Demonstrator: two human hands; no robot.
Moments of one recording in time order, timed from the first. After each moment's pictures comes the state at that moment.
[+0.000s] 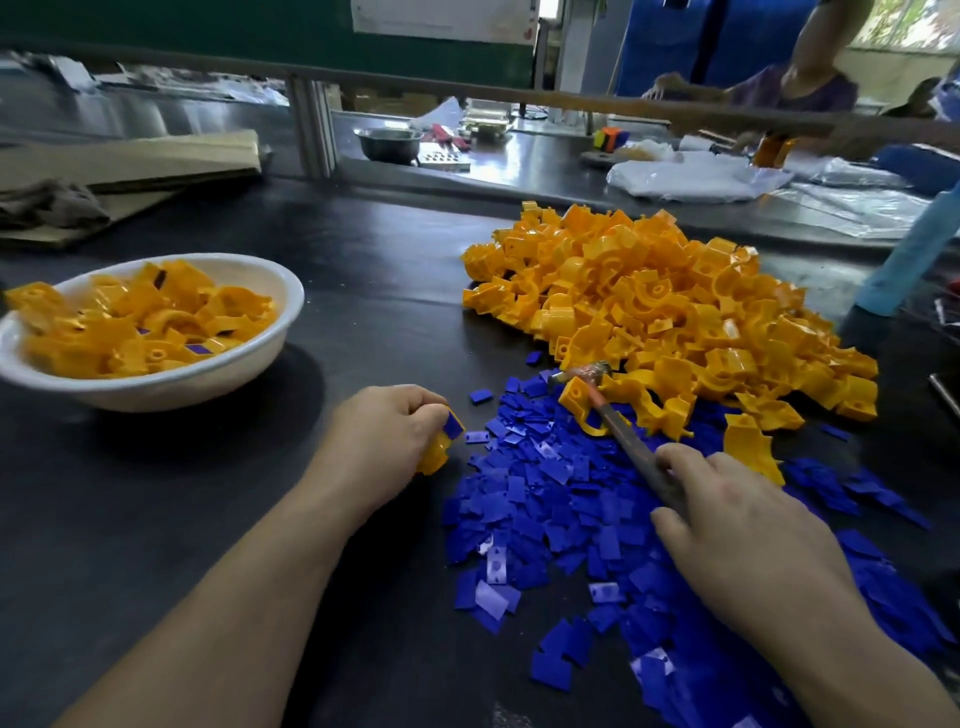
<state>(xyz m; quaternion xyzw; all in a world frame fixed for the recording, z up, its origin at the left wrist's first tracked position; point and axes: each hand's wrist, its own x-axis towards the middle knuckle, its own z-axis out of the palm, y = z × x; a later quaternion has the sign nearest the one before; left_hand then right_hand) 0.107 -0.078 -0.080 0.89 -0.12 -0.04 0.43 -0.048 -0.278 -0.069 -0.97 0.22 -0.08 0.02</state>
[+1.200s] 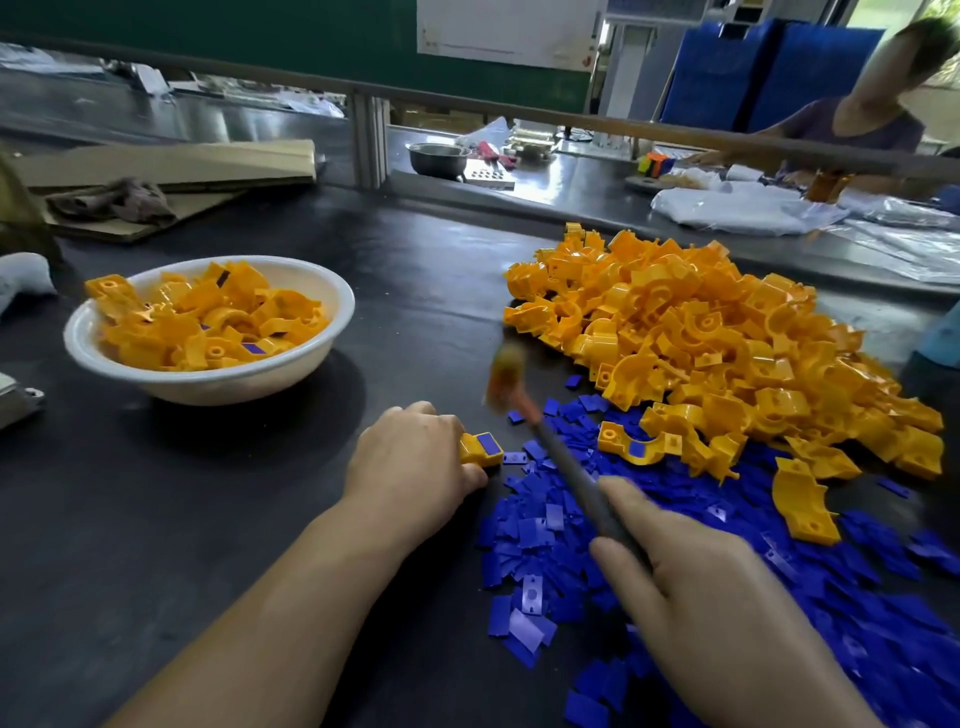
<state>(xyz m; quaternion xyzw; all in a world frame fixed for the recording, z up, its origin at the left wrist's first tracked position) 0.108 -0.072 -0.082 0.98 -0.18 0.01 0.10 -0.048 -0.230 -0.050 -0.97 0.06 -0.08 0.23</state>
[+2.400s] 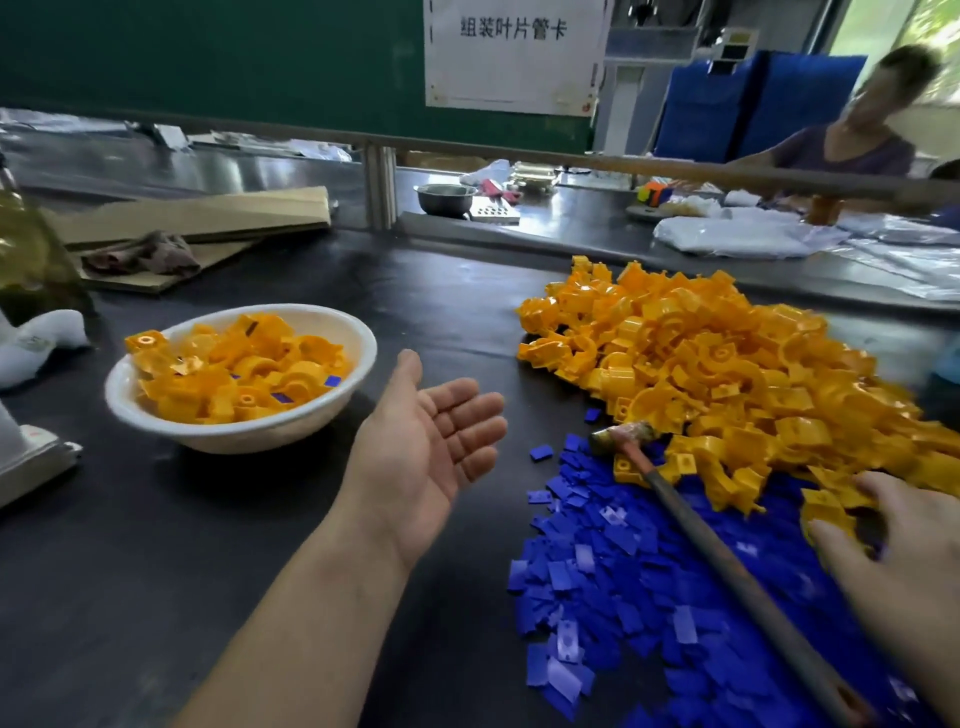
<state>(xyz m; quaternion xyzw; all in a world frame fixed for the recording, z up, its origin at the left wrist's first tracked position) 0.118 -0.060 -0.048 0.48 0.03 -0.20 0.86 -0.032 -0.357 -0.085 -0.91 0.38 -0.12 0.08</state>
